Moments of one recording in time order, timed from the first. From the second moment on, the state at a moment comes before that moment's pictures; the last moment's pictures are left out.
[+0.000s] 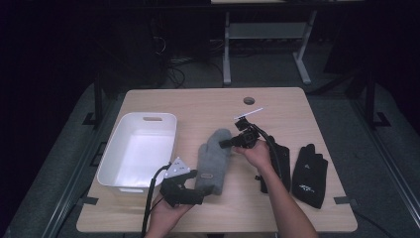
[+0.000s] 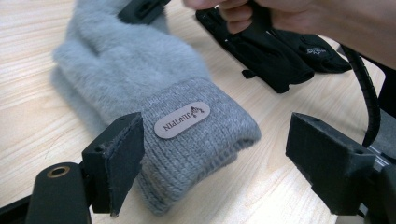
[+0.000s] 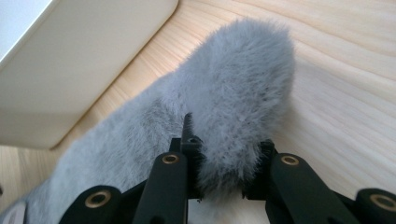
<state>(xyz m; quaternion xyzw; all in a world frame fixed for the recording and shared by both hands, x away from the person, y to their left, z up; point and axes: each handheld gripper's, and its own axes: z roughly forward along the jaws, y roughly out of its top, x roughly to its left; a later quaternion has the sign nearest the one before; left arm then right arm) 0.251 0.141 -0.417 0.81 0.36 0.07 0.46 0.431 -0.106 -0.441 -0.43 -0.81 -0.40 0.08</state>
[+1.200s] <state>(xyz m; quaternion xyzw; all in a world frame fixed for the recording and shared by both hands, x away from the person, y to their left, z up) 0.311 0.115 -0.435 0.80 0.48 -0.07 0.36 0.402 -0.154 -0.438 -0.42 -0.83 -0.37 0.02</state>
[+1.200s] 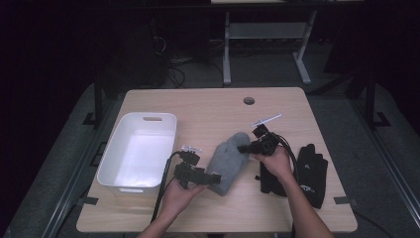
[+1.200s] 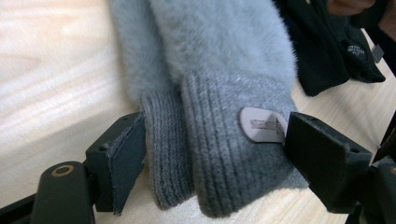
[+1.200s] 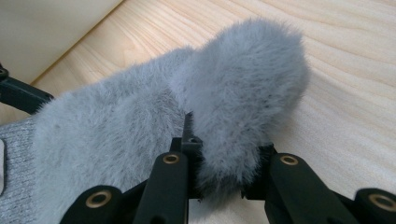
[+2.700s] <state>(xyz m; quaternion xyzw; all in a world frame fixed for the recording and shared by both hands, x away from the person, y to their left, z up) 0.323 0.125 -0.447 0.78 0.46 -0.16 0.39 0.397 -0.147 -0.421 -0.41 -0.83 -0.37 0.00</state>
